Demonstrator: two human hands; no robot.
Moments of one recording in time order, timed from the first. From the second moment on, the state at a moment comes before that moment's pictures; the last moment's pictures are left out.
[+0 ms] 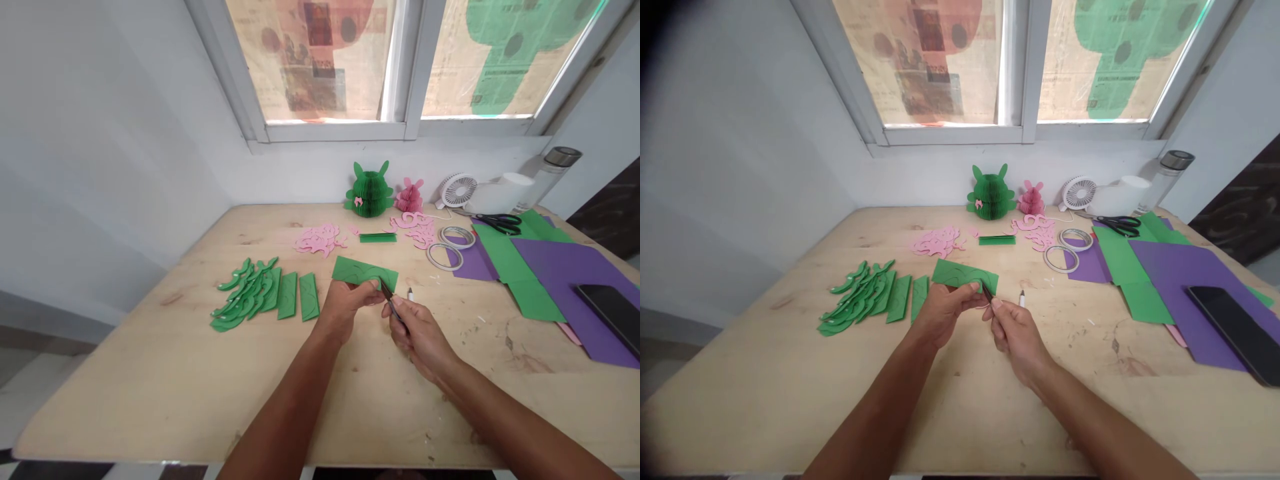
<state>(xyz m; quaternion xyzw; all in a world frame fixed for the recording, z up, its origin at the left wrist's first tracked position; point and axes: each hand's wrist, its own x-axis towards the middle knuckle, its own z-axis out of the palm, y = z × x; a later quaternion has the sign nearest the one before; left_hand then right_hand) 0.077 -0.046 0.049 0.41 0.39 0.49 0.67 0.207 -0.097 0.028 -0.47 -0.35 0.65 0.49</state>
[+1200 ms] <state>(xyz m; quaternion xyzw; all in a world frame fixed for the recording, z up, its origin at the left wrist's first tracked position) 0.067 -0.044 0.054 0.44 0.37 0.46 0.68 0.207 -0.098 0.032 -0.48 -0.34 0.66 0.47</state>
